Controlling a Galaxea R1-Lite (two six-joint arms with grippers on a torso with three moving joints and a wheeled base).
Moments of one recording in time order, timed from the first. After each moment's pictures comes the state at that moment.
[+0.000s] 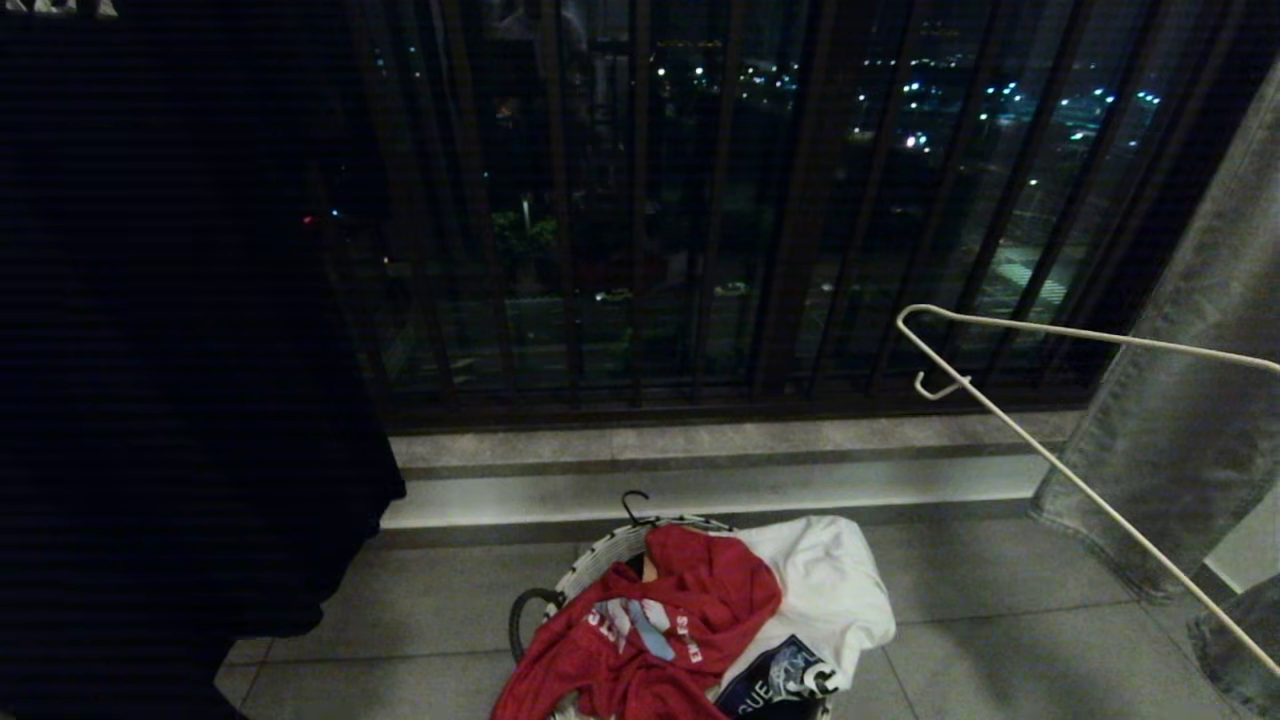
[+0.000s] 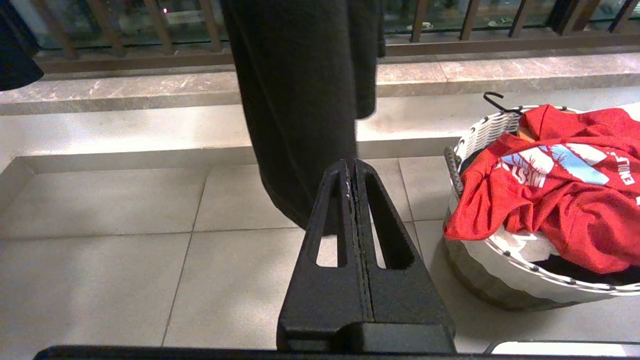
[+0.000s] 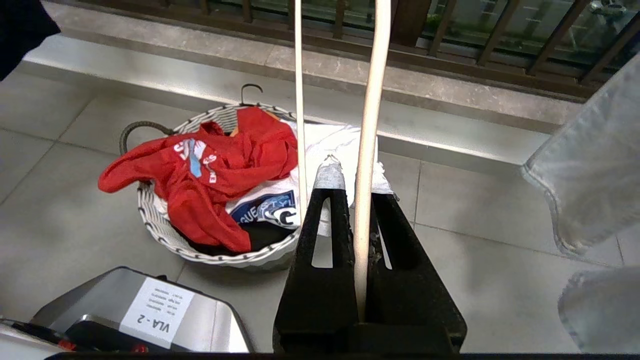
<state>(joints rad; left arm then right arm) 0.00 0.00 -0.03 0.07 0.00 0.01 0.69 0.60 -0.69 0.33 -0.42 0.08</state>
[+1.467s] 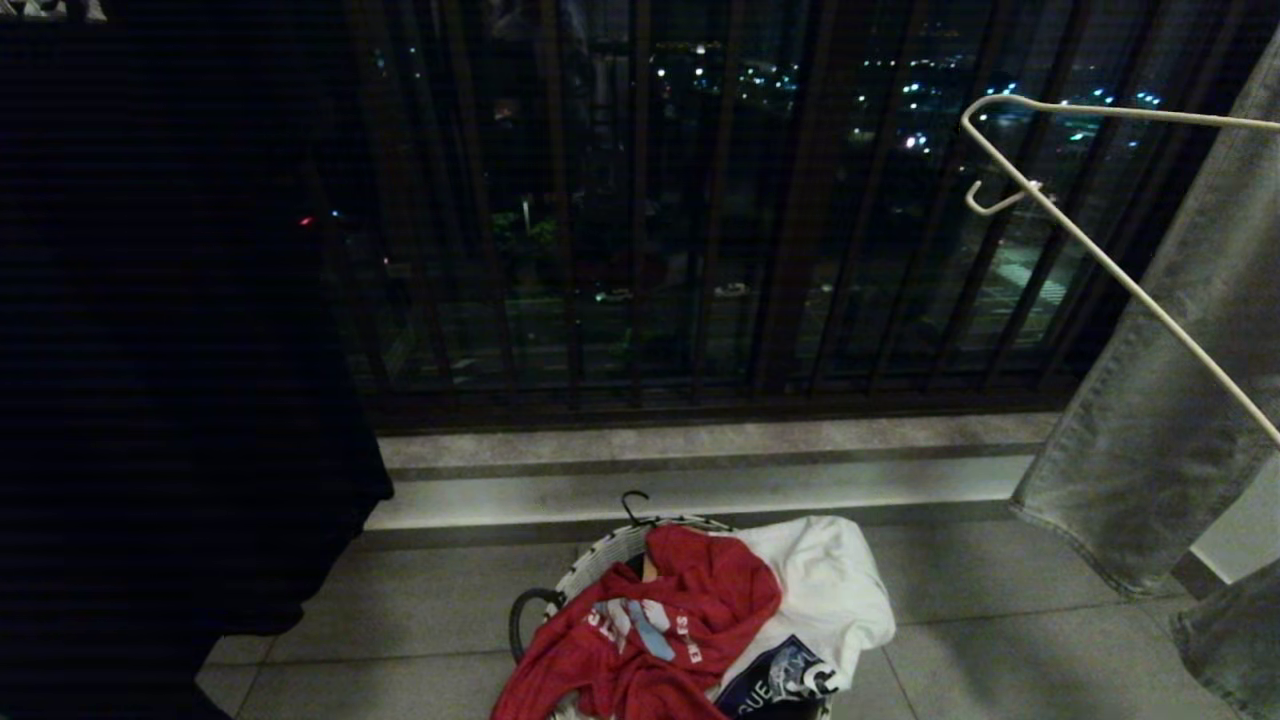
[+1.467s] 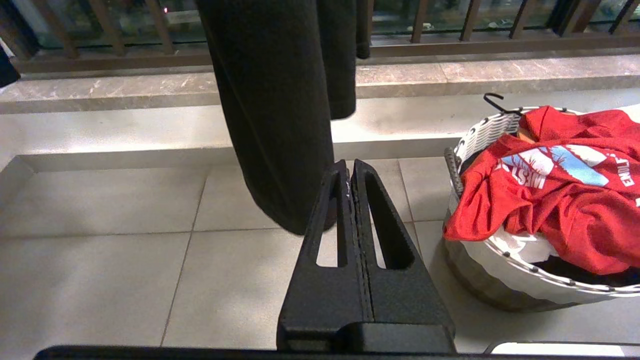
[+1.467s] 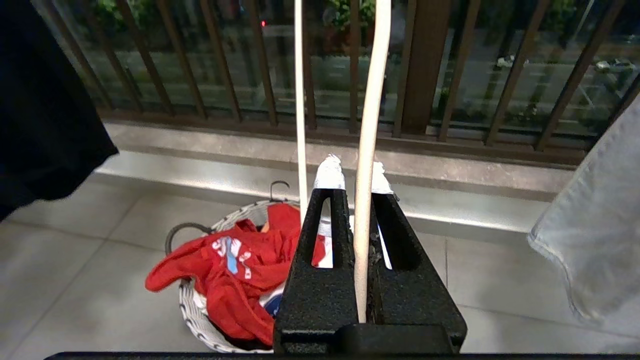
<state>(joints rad) 0.00 0.00 -0.03 0.07 0.00 0.01 0.69 0.64 -0.79 0.14 -0.42 0.07</state>
